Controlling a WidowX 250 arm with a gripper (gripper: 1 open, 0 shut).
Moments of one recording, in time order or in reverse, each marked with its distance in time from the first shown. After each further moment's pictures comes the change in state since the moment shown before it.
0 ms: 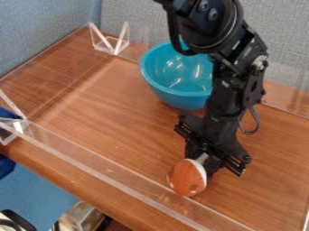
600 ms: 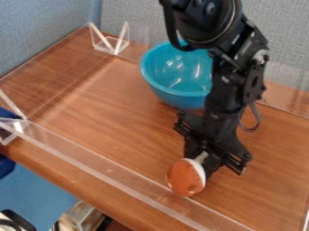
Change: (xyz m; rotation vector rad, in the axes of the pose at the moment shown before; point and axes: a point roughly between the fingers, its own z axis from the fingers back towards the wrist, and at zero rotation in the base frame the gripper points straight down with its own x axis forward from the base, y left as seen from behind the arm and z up) arm -0.003 -0.001 0.006 -0.009 0.008 -0.003
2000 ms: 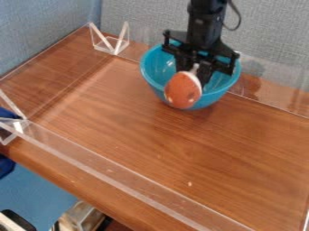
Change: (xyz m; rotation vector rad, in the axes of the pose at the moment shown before) arm 0.060 0.073 0.061 -0.034 -0.115 0.194
